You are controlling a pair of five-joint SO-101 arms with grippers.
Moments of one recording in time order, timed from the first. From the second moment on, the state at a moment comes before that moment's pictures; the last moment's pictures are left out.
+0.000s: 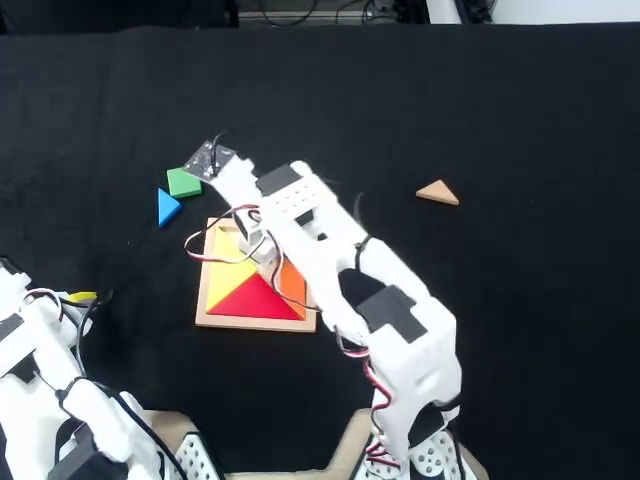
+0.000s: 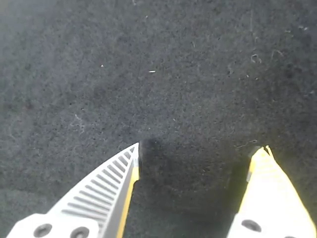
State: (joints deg) left arm -51.2 -32.3 68.1 41.5 -2.6; right arm -33.8 24.0 0.9 64.5 21.6
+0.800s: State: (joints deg) left arm -51.2 -32.3 68.1 41.5 -2.6; right arm -36.0 25.4 0.9 64.4 21.6
